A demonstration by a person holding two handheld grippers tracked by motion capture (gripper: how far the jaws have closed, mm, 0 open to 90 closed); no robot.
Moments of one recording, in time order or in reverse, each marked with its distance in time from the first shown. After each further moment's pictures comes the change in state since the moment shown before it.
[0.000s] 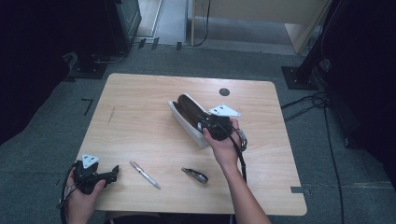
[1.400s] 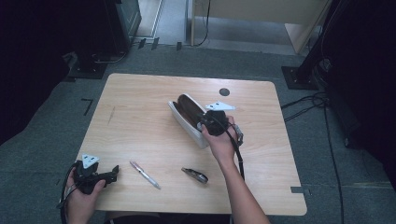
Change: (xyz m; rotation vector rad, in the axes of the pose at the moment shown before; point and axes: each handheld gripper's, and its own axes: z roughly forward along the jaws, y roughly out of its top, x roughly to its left) left arm 0.000 0.000 0.000 -0.001 0.000 -0.001; right arm -0.006 0.004 0.022 0.071 0.012 0.020
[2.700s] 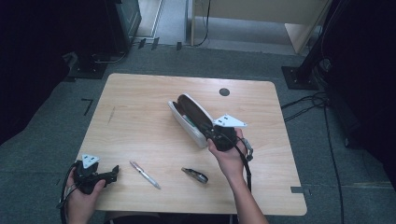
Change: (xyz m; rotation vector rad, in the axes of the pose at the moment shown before) left arm 0.000 0.000 0.000 -0.002 -0.001 -0.003; right arm 0.010 -0.030 -0.049 -0.066 0.068 -0.020
